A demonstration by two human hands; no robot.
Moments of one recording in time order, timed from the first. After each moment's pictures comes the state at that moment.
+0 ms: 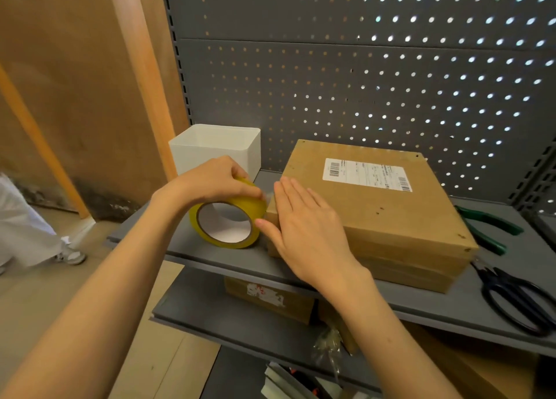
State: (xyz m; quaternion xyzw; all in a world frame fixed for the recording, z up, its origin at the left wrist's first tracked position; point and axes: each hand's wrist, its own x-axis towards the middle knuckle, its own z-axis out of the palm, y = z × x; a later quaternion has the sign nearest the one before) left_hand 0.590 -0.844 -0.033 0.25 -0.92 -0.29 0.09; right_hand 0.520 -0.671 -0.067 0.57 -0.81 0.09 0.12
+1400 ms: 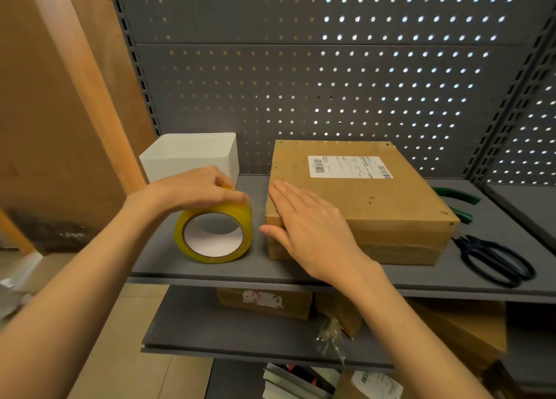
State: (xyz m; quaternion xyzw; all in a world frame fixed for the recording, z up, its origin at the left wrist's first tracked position) left_hand 0.591 -0.869 -0.028 0.17 -0.95 -0.26 -0.01; right_hand 0.521 -0.670 -0.068 0.54 -0.82 0.08 0.15
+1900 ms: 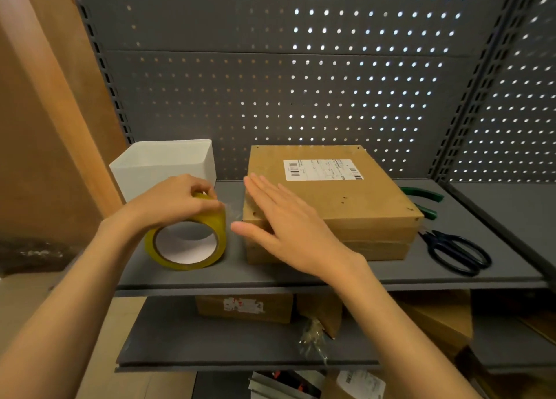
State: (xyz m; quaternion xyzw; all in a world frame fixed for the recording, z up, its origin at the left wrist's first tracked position) left_hand 0.595 -0.865 -0.039 0.15 -0.95 -0.26 0.07; right_hand 0.520 -0.663 -0.056 0.56 -0.80 0.20 0.05
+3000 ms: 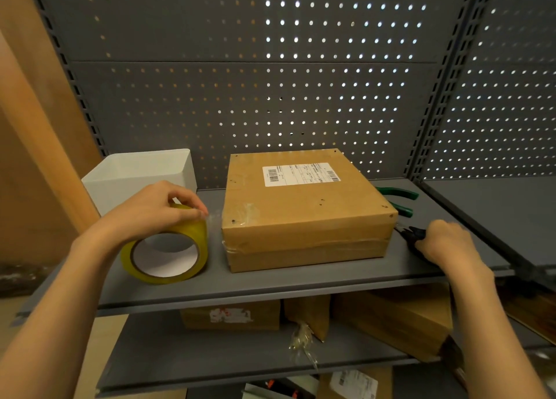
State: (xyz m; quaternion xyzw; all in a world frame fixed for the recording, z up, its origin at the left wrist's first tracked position) left_hand 0.592 -0.863 -0.039 0.11 -0.94 -0.29 0.10; right_hand 0.408 -0.500 -0.084 -0.03 -0.99 0.09 -0.05
